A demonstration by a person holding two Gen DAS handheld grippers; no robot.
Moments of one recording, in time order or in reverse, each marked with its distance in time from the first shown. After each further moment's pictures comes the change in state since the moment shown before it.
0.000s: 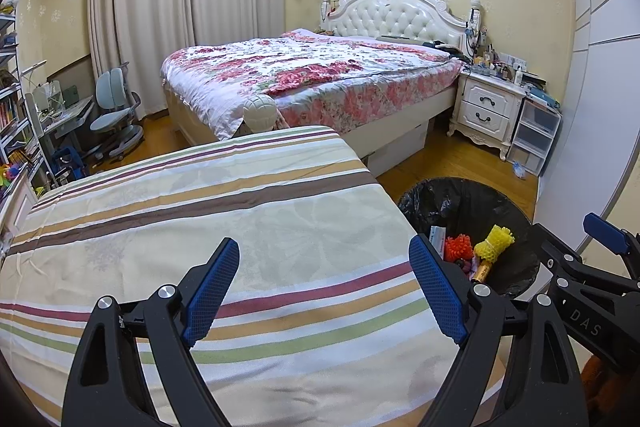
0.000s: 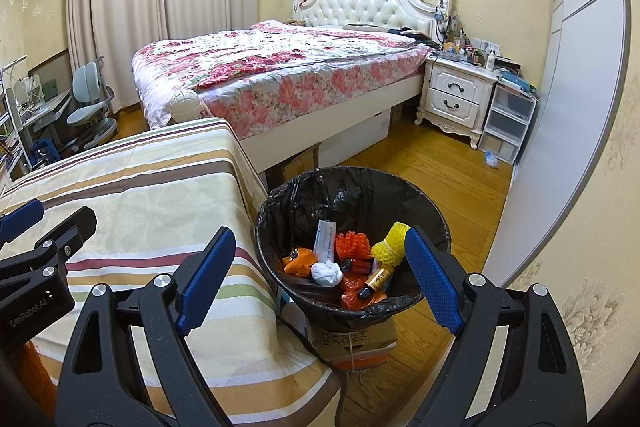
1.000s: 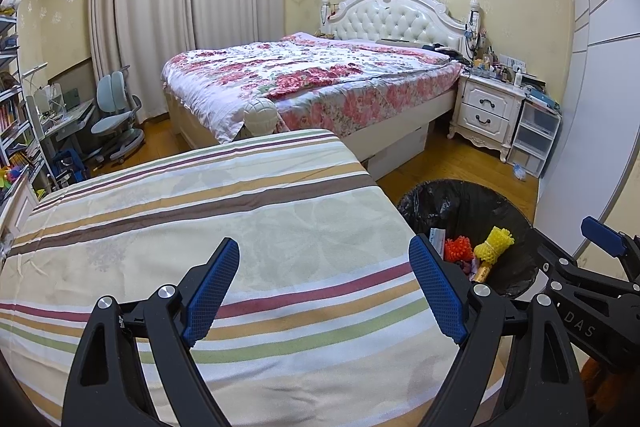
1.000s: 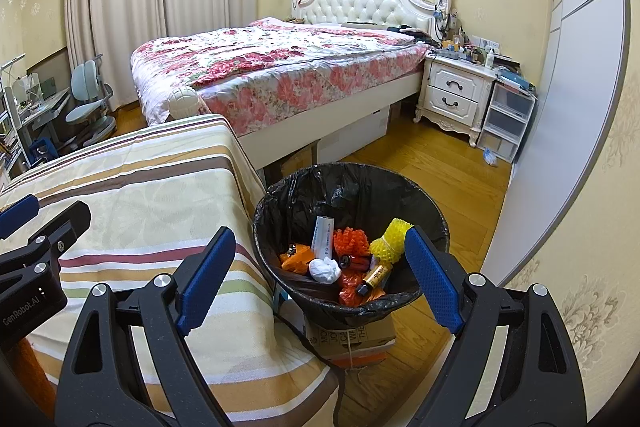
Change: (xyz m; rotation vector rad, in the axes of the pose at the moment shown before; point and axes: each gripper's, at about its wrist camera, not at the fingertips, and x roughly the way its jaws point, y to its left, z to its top) left arm -0.007 -0.006 -0.002 0.003 -0.016 0.004; right arm 0.000 0.001 -0.001 -0.001 0.004 -0.001
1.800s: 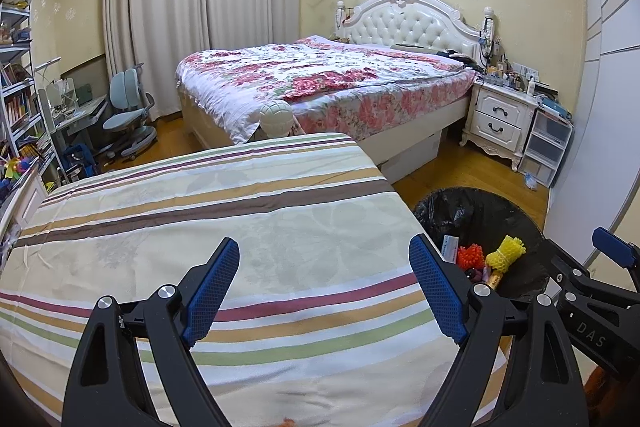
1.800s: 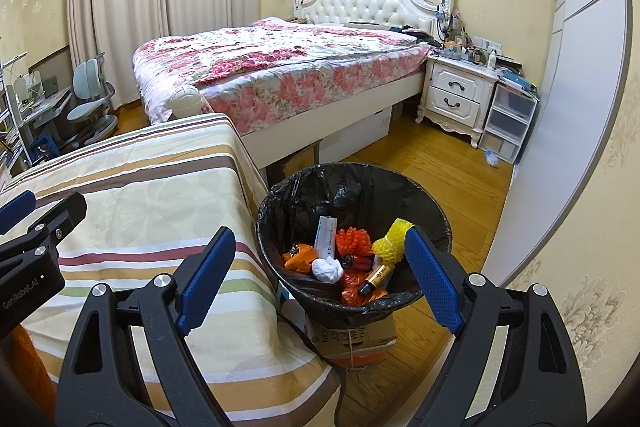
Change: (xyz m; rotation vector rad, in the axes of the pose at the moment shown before) left arm 0.003 0.015 0.004 -0.040 -0.003 0.037; right arm 0.000 0.004 -0.002 -0.006 0.002 0.005
